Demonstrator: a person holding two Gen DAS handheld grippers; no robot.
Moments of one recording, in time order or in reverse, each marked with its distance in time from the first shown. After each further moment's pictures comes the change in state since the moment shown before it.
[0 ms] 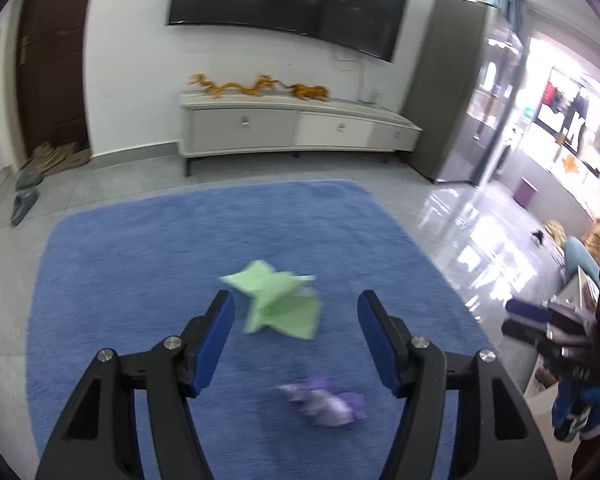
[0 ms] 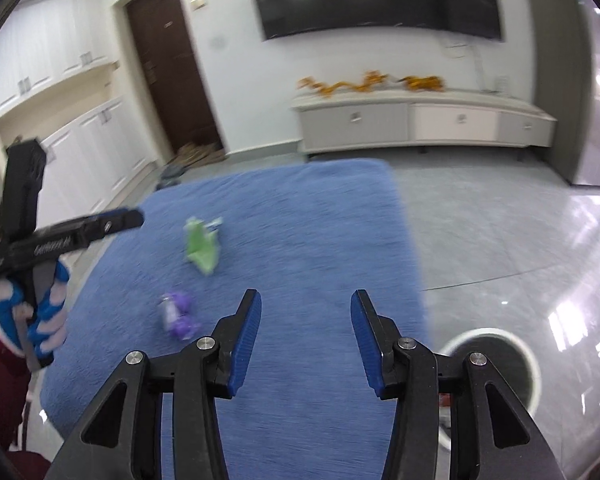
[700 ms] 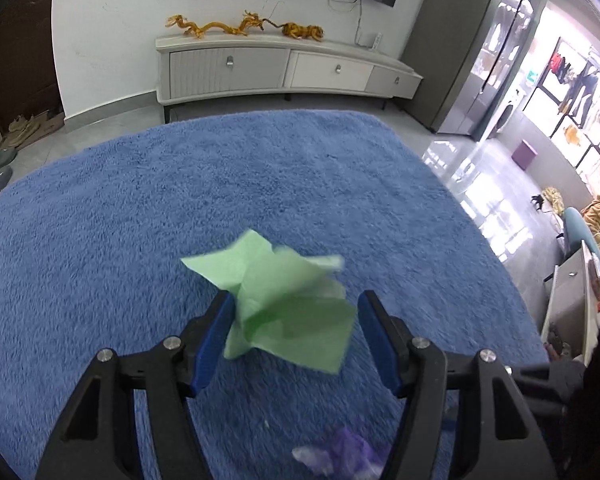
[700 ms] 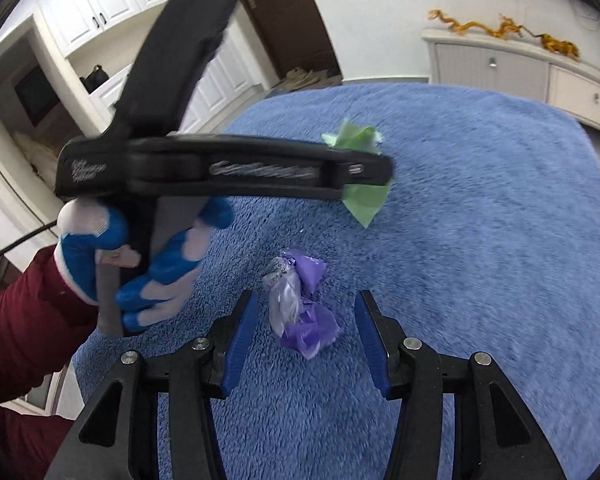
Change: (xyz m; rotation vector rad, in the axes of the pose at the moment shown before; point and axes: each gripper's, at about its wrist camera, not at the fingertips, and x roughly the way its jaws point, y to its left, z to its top) left arm 0.132 -0.006 -0.001 0.037 0.208 -0.037; right arm 0.128 0.094 -0.017 -0.171 0.255 0.360
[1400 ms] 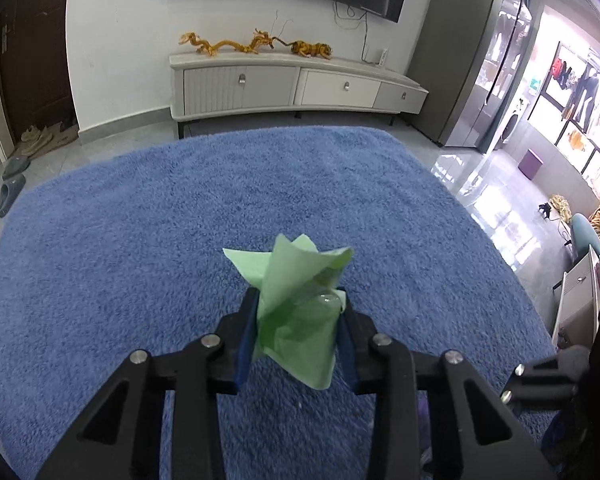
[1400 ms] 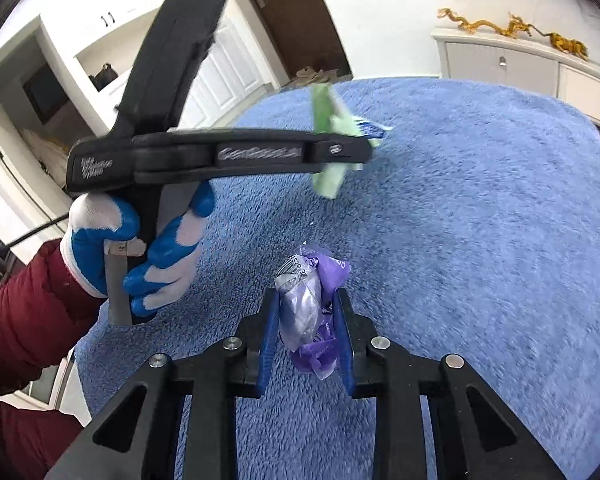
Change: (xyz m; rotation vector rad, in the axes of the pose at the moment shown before) left arm -0.029 0.011 -0.019 0.006 -0.083 0.029; right arm -0.009 0.001 -0.011 -0.001 -0.017 0.025
